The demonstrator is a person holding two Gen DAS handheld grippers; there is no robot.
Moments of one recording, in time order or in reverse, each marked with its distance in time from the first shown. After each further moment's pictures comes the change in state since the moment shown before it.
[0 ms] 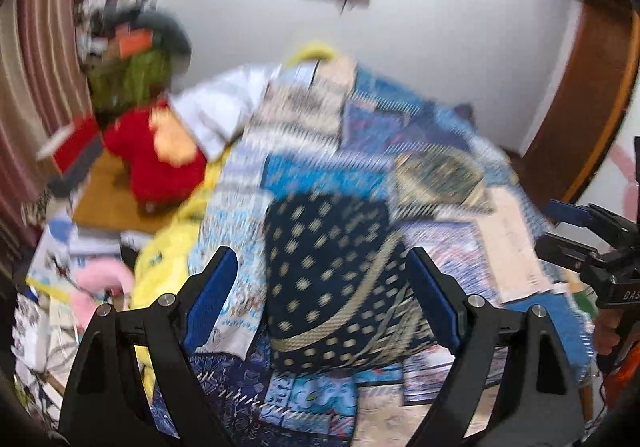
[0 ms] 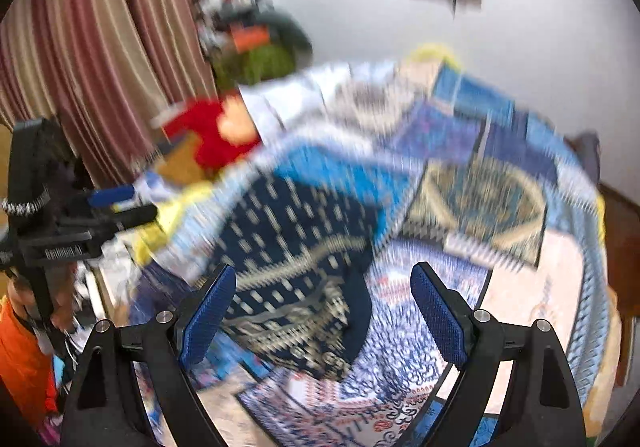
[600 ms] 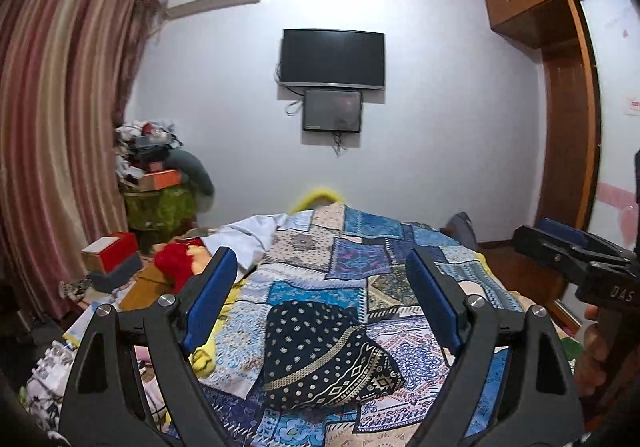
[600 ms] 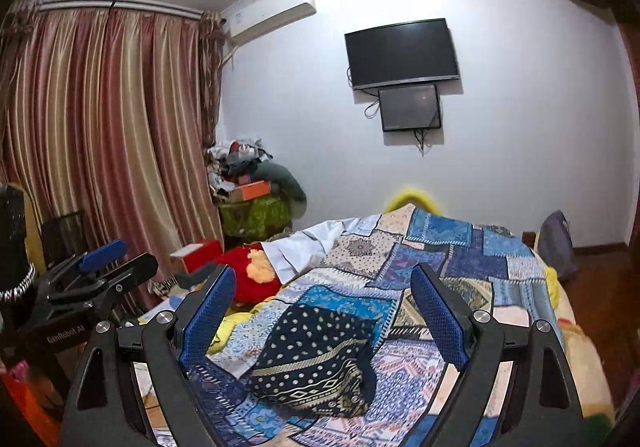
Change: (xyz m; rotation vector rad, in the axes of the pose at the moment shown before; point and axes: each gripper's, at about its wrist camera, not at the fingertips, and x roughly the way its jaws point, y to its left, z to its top) left arm -0.172 -0.086 -0.041 0.063 -0.500 0.112; right arm -0.192 0.059 -0.040 0.048 -0.528 -0.058
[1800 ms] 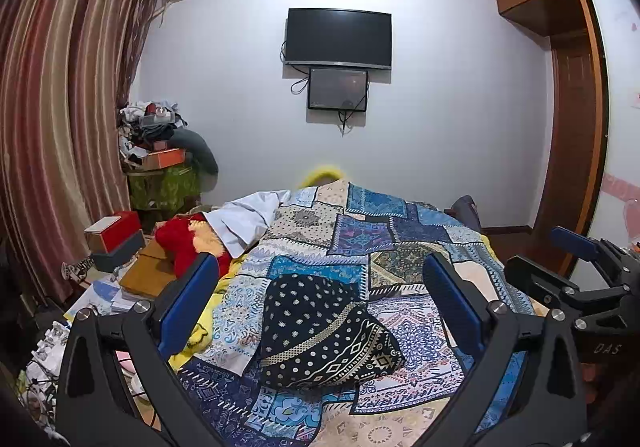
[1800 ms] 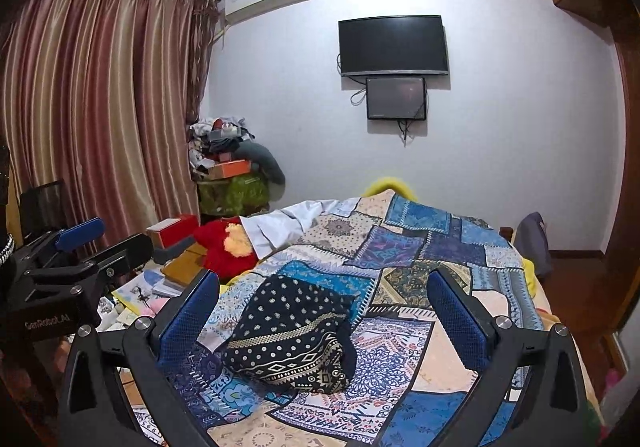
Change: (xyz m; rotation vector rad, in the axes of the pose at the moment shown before) left arm 0.007 -0.006 -0.022 -0.012 0.076 0.009; right arm 0.001 0.016 -0.038 -0.078 0.056 -0.097
